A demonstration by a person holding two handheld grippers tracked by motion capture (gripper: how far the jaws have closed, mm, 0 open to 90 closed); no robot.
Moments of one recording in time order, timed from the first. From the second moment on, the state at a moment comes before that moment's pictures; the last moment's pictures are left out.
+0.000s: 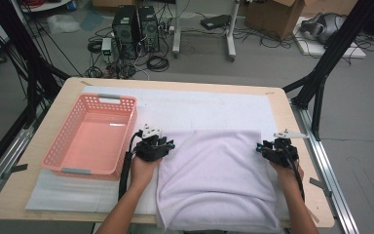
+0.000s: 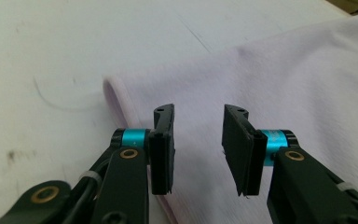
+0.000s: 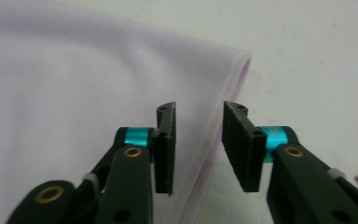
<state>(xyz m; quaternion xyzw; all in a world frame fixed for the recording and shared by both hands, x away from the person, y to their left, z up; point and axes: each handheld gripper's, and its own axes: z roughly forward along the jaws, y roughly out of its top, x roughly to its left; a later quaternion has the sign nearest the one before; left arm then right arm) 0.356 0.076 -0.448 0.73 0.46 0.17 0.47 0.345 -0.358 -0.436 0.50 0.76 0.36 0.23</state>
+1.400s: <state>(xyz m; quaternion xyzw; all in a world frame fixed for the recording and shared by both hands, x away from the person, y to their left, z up) 0.466 0.066 -0.419 0.67 0.51 0.20 0.50 0.412 -0.383 -0.419 0.51 0.72 0.39 0.27</state>
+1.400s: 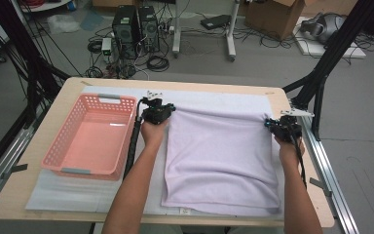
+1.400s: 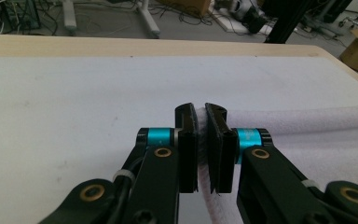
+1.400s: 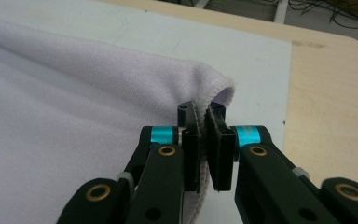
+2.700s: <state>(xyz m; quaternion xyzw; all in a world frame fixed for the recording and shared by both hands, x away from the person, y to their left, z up) 0.325 0.071 -0.421 0.70 0.41 0.17 0.55 0.300 -0.389 -0.404 0.49 0.73 0.41 0.23</state>
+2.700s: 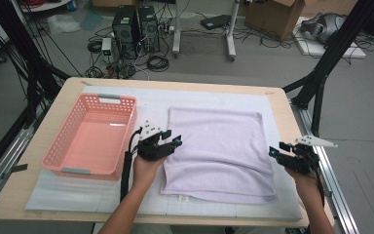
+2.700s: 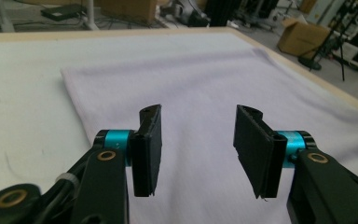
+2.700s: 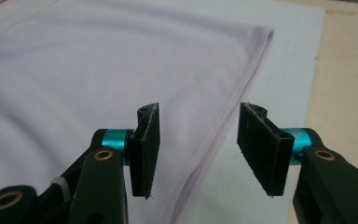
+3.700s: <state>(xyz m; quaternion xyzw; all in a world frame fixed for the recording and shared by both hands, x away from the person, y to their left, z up) 0.217 0.076 -0.456 0.77 0.41 0.12 0.47 0.181 -0.389 -0.447 0.49 0.77 0.37 0.17</state>
